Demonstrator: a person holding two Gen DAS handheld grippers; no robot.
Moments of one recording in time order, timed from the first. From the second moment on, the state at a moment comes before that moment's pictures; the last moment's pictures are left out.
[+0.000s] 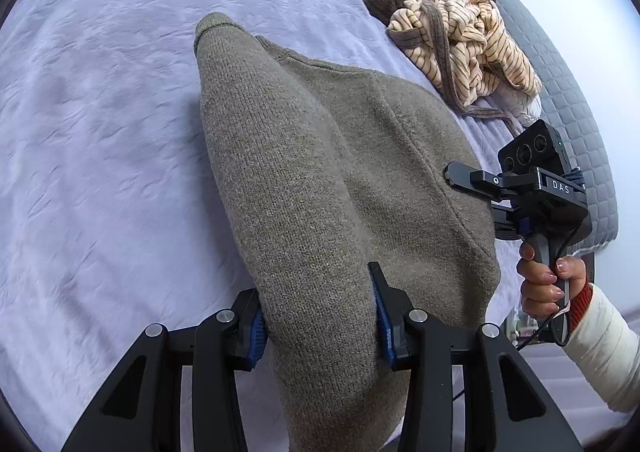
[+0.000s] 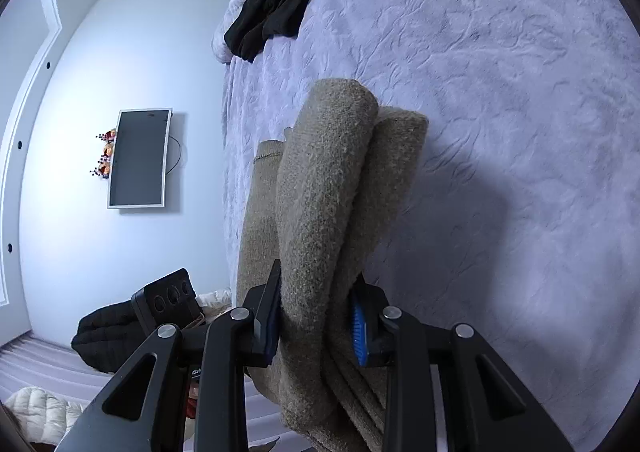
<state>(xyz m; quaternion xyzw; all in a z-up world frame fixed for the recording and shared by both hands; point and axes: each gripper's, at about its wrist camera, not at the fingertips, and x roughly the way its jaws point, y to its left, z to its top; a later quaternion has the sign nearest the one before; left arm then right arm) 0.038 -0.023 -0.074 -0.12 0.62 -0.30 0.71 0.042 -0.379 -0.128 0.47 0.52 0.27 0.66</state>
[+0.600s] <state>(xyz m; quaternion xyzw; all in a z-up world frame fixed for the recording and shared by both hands) -0.004 0.037 -0.105 -0.03 0.66 -0.19 0.73 0.022 -0.323 -0.173 0.39 0.63 0.12 0.66</state>
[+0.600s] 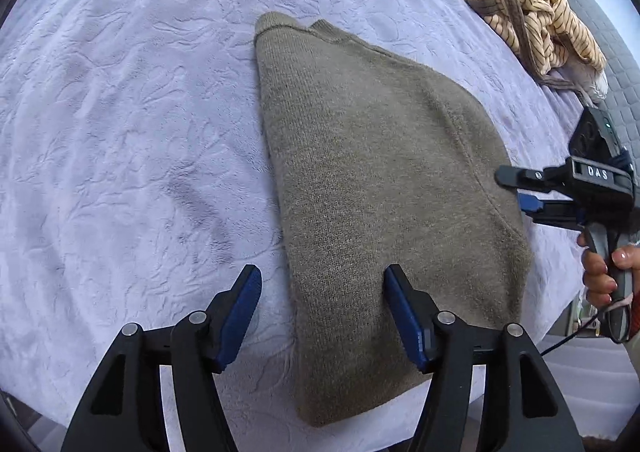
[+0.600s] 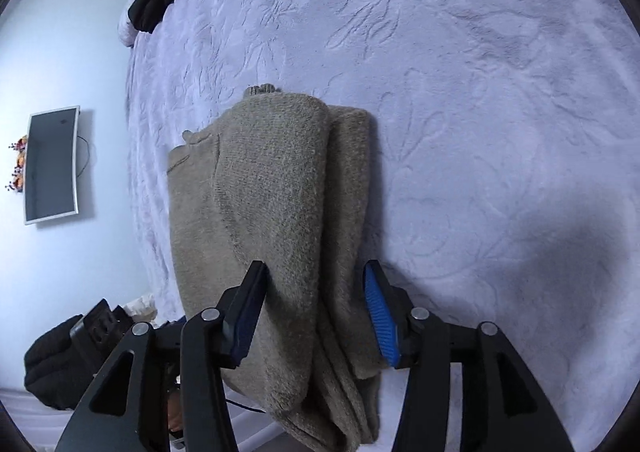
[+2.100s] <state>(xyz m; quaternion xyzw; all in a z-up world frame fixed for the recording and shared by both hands) -0.020 0.016 -0.065 0.06 0.65 -0.11 0.75 -0.053 -0.298 -0.145 0.27 0.67 0.04 0.69</state>
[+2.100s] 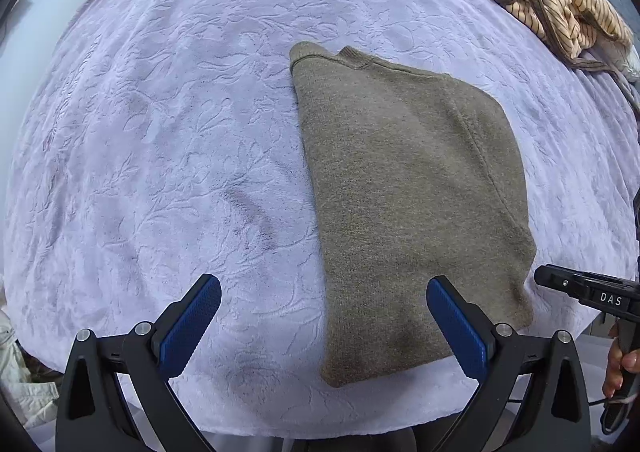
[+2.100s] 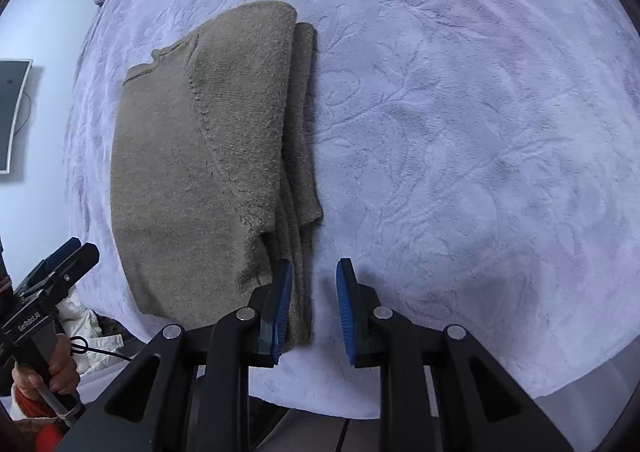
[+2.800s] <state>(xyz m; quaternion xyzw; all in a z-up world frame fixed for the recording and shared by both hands) -0.022 0.013 -0.053 0.05 0.64 -0.12 0.75 -0.017 -0.249 -0.080 0.18 0.64 0.02 0.74</state>
